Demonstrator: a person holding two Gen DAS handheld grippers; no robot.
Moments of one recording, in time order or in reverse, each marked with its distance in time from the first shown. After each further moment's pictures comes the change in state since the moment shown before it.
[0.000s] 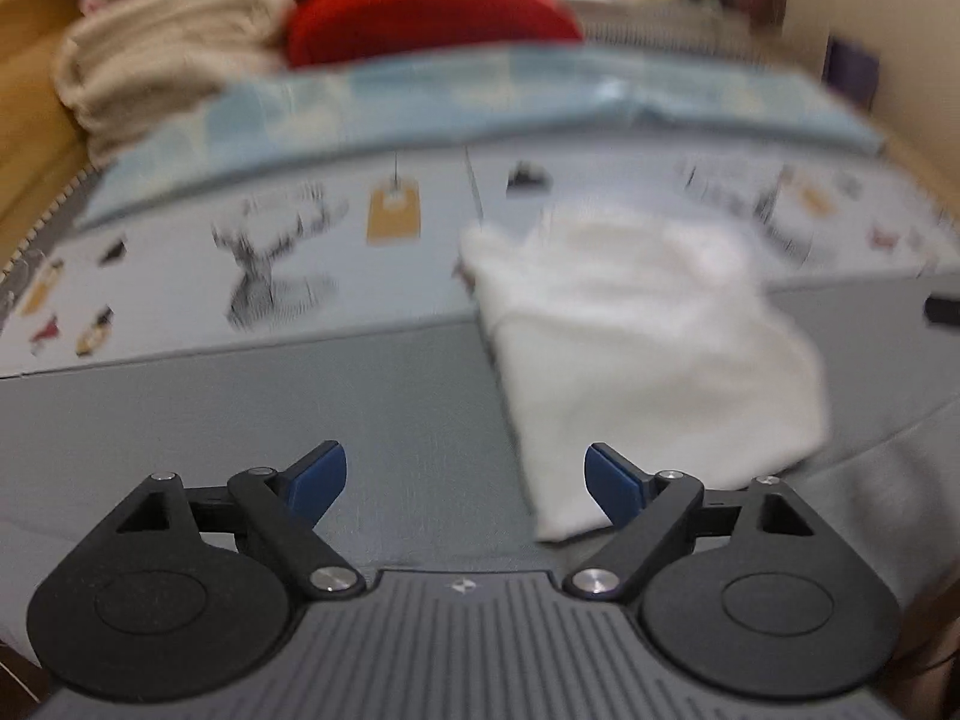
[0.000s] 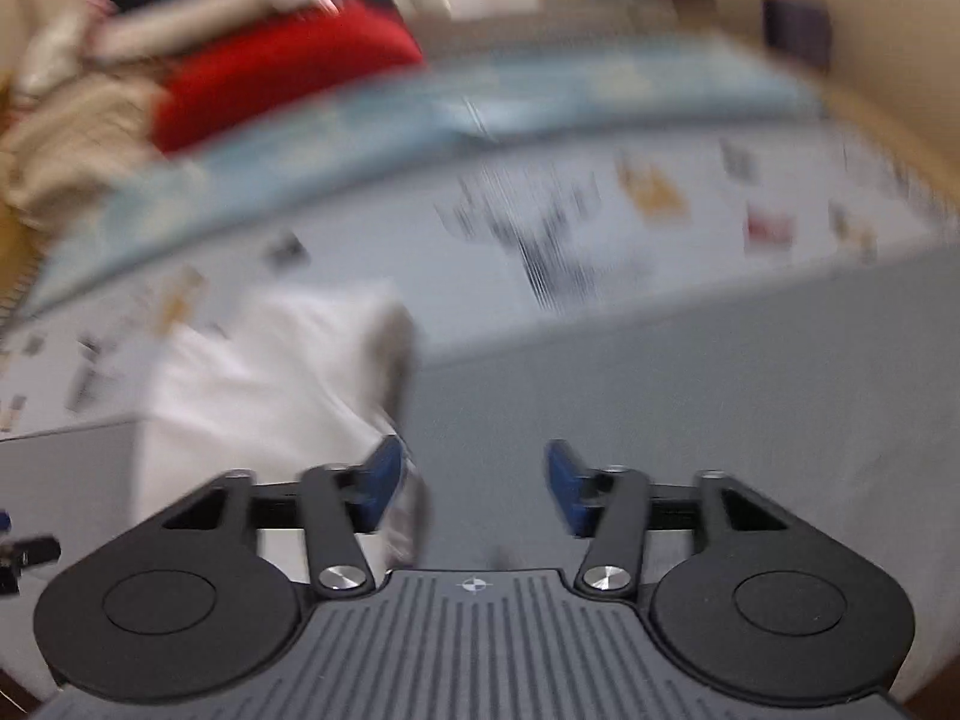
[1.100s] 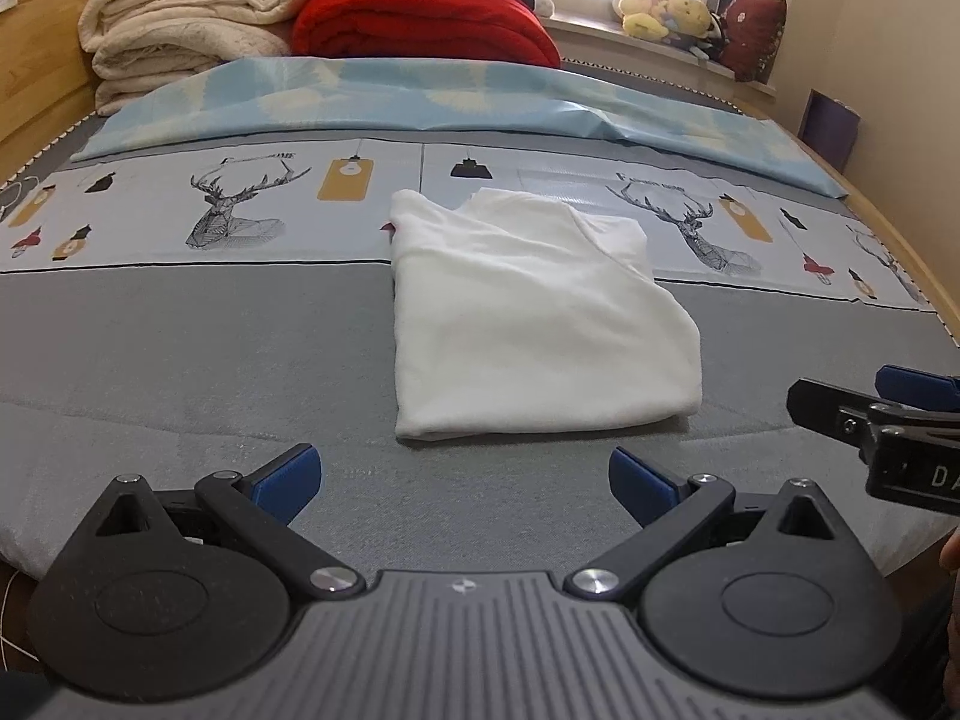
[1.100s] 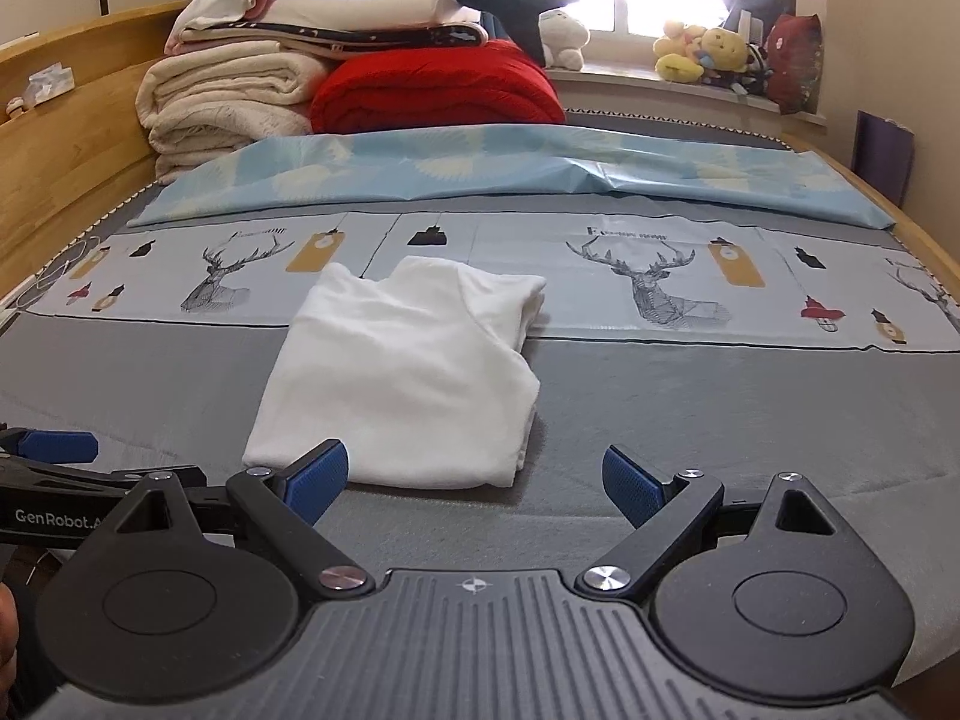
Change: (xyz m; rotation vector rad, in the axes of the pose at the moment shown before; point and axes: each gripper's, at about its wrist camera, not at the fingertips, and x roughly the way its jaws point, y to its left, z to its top) left arm -0.028 -0.064 -0.056 -0.136 -0.013 -0.070; right arm -0.060 0.057 -0.065 -0.203 0.006 0.074
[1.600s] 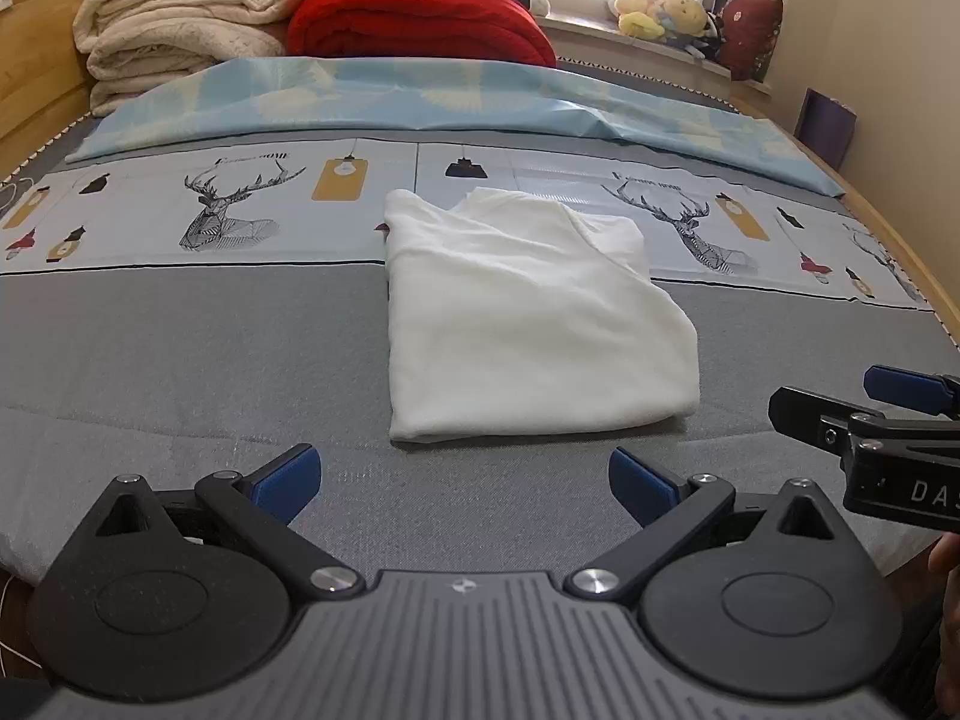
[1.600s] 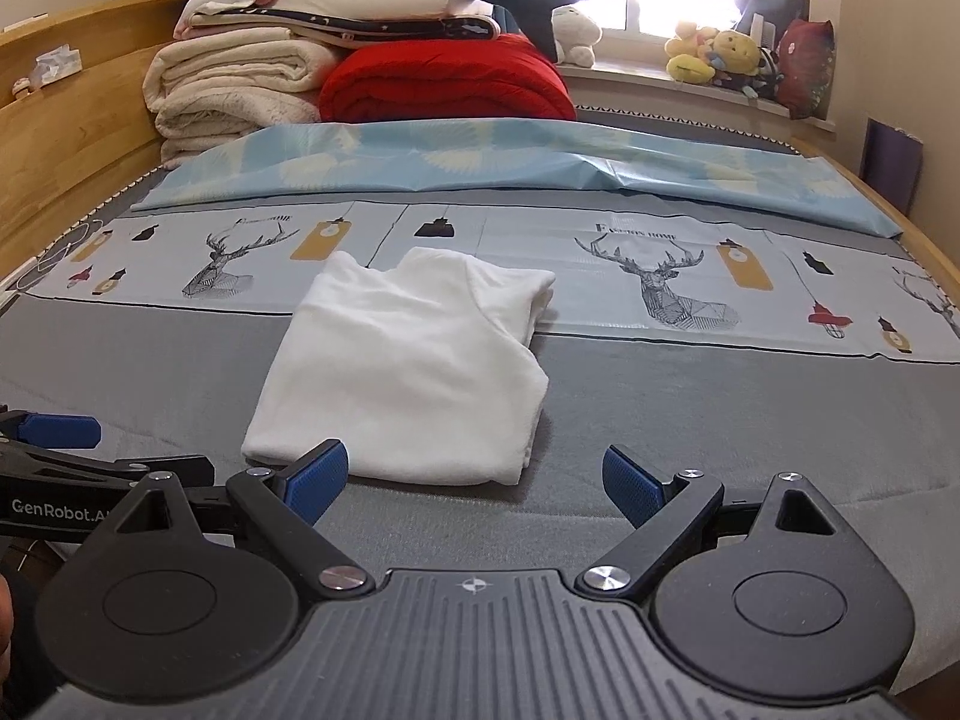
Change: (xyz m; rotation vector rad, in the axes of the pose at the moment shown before) left arm 0.003 0.000 0.000 0.004 0.000 -0.008; right arm 0.006 0.005 -0.001 -0.027 0.007 0.001
